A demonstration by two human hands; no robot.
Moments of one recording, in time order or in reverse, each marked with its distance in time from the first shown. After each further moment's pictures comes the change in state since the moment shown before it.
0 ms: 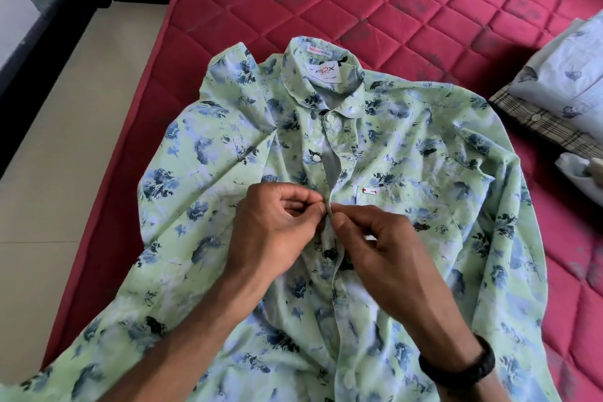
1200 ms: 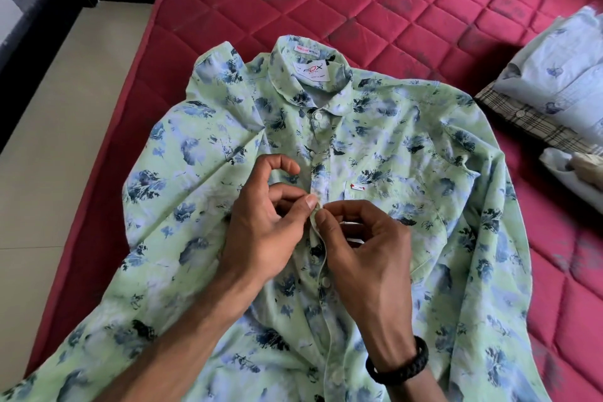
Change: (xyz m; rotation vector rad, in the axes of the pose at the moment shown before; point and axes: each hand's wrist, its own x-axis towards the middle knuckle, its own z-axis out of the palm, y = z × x) left_hand 0.001 -0.007 0.008 -0.182 -0.049 0.182; right_hand -0.004 0.005 0.028 0.162 0.393 0.090
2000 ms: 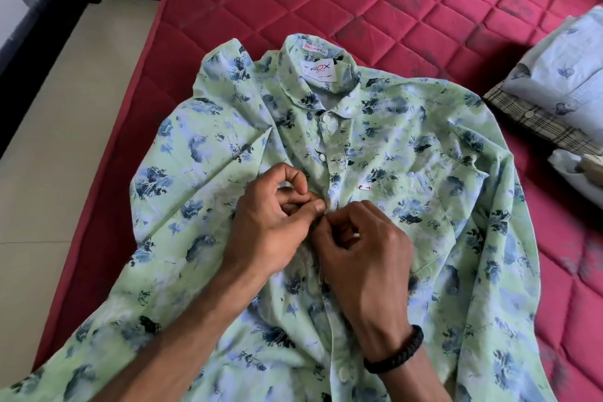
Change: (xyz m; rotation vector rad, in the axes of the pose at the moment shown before) left_hand 0.006 -0.004 -0.004 0.022 -0.022 -0.096; right_hand 0.003 0.010 0.010 -0.401 0.090 -0.333
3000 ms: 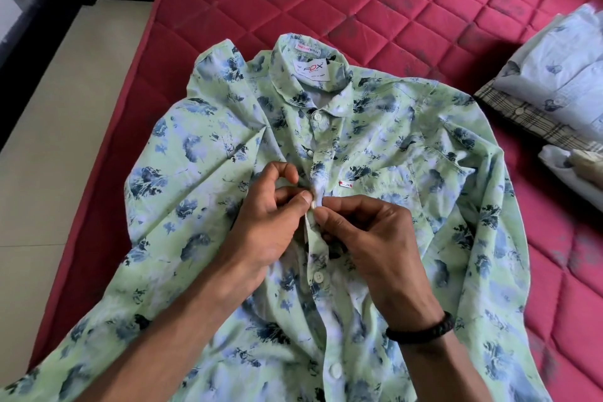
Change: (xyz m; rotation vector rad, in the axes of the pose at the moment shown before) left_hand -0.009 0.018 0.002 -0.232 -0.102 -0.145; right_hand 0.020 0.013 -0.020 0.801 -0.333 0.519
